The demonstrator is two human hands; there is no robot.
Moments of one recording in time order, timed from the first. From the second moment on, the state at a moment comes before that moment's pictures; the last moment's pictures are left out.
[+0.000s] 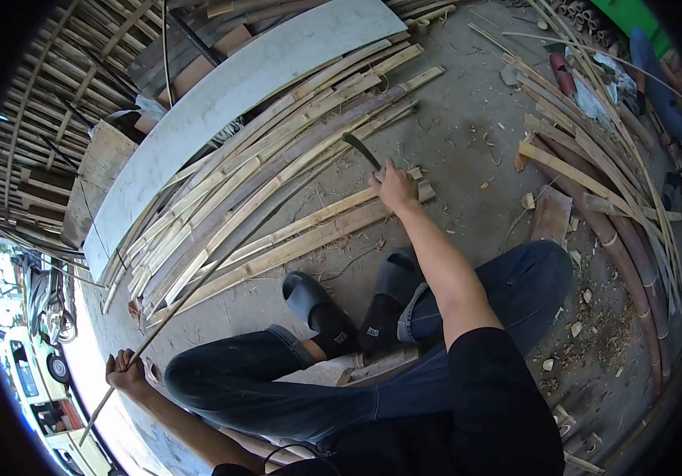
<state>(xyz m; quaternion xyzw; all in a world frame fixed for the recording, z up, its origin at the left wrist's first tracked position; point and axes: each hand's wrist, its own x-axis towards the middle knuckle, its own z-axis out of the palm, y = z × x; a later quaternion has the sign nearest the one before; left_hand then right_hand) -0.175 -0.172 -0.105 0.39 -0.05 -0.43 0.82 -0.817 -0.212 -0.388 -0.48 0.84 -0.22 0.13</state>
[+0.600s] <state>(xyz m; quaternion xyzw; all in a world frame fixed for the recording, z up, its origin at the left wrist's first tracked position) -0.194 -0.191 -0.109 0.18 -0.51 -0.39 0.74 -0.711 -0.184 -0.332 -0.39 0.77 -0.45 0.23</state>
